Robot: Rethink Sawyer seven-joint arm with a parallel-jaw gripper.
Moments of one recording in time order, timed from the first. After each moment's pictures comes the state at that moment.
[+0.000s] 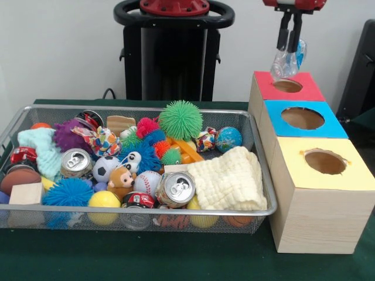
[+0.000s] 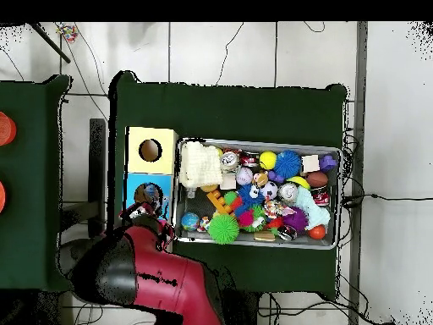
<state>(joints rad) 0.29 -0.93 -0.34 1.95 0.32 0.37 2.35</state>
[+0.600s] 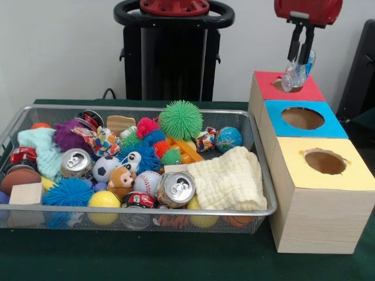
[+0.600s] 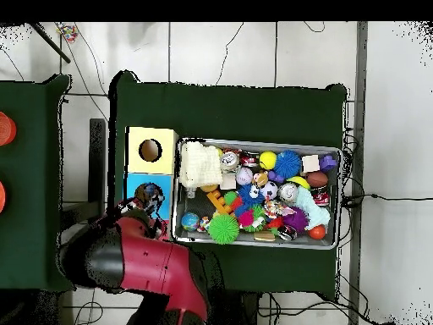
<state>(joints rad) 0.32 -0.84 -0.35 1.87 0.32 0.43 2.35</state>
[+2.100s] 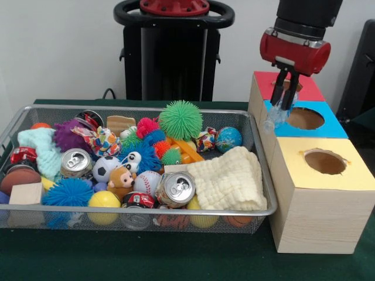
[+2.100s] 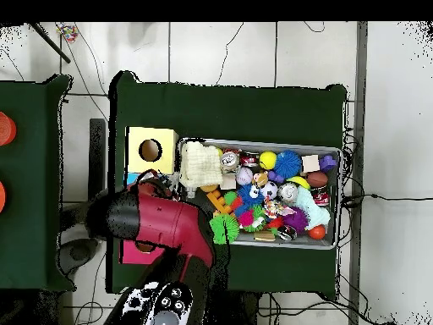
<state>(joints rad) 0.30 -0.63 -0.40 1.67 0.33 0.43 2.35</state>
